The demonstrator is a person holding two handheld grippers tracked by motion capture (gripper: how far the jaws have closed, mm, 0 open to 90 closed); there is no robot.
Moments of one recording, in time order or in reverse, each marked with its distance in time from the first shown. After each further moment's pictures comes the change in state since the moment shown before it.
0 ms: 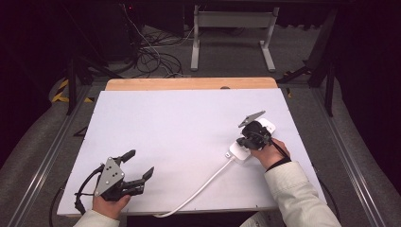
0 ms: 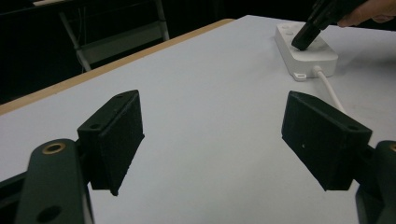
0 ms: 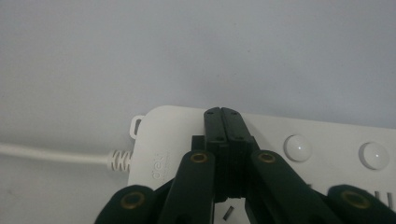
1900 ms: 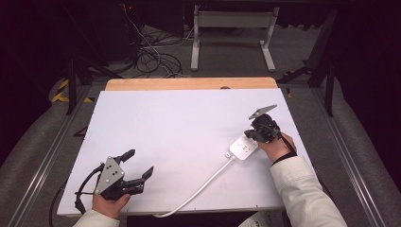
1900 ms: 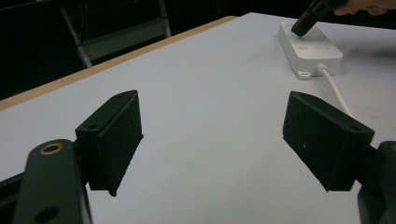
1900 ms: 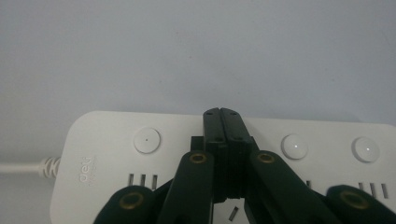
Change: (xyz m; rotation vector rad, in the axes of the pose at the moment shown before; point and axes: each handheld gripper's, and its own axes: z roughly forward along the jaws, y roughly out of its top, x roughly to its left) left arm 0.002 -0.001 0.001 0.010 0.008 -0.010; right arm -0.035 -0.007 -0.006 -0.054 -0.045 0.047
